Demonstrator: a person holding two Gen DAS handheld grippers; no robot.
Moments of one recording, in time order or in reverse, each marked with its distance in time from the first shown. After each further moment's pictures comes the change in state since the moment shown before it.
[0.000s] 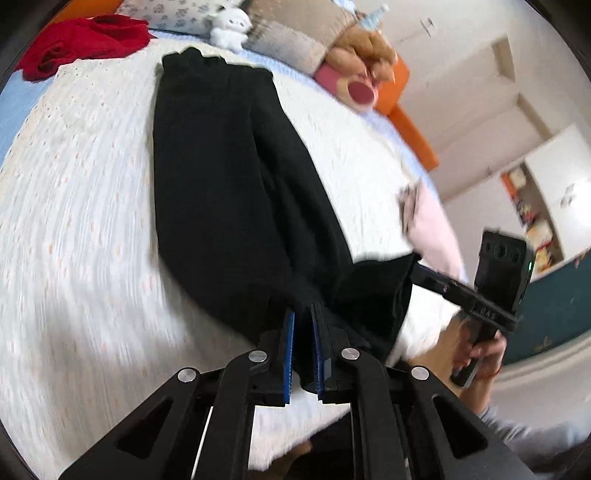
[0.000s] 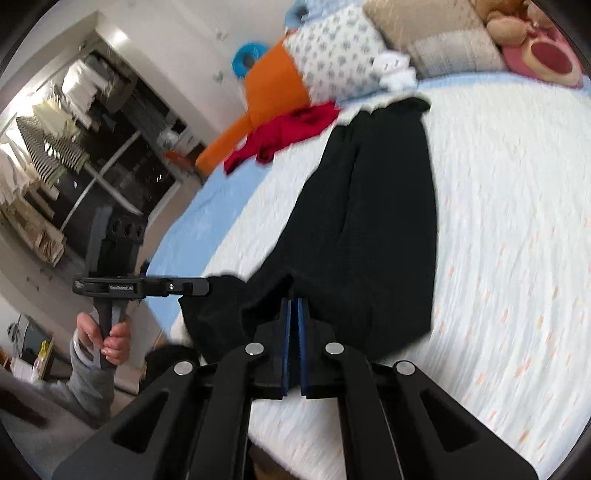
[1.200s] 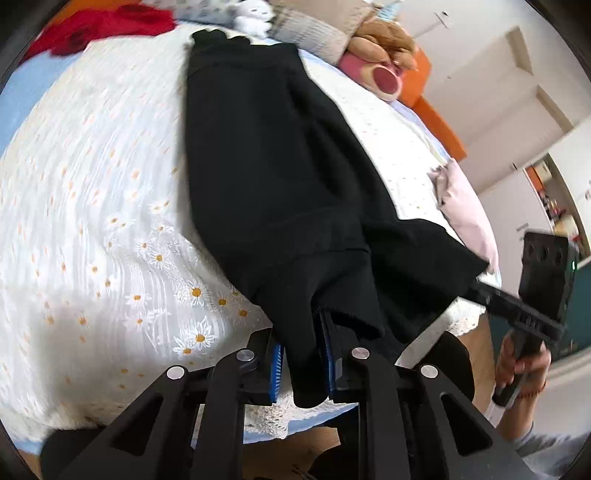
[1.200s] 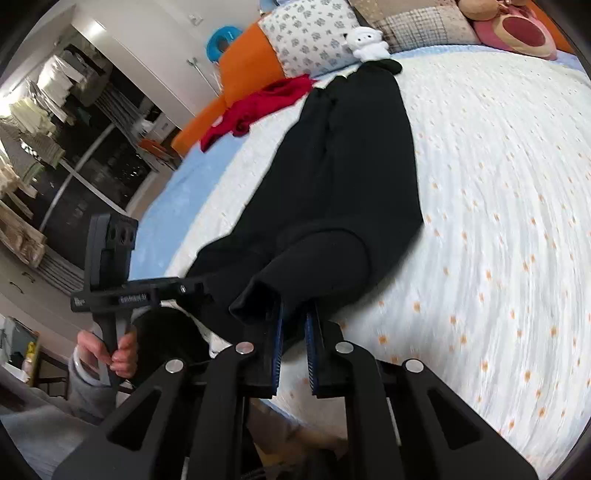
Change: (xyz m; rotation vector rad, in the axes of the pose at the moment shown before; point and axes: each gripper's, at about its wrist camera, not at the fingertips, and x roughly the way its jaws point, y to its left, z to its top) left arm 0.033 -0.001 -0.076 0.030 0.006 0.136; right arm 0.003 0.007 -0.069 0.051 0.084 -0.075
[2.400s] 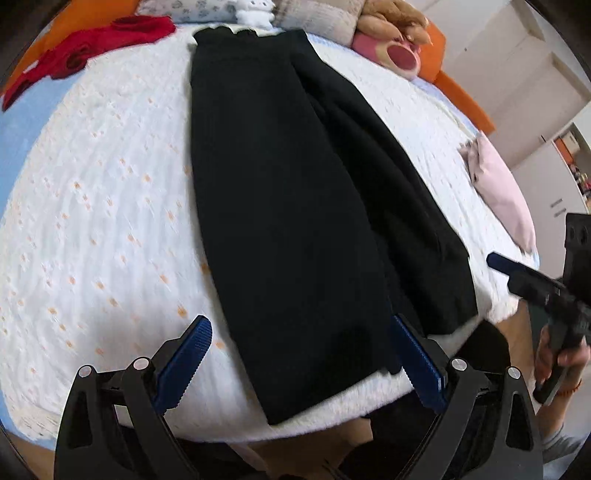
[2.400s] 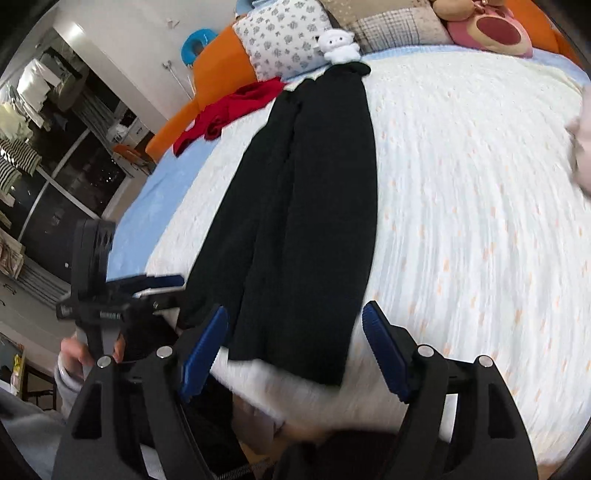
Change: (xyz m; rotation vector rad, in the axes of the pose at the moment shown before) left arm 0.026 -0.022 -0.017 0.045 0.067 0.163; right arm -0.008 -0.004 -0.017 0.042 0.009 -0.119
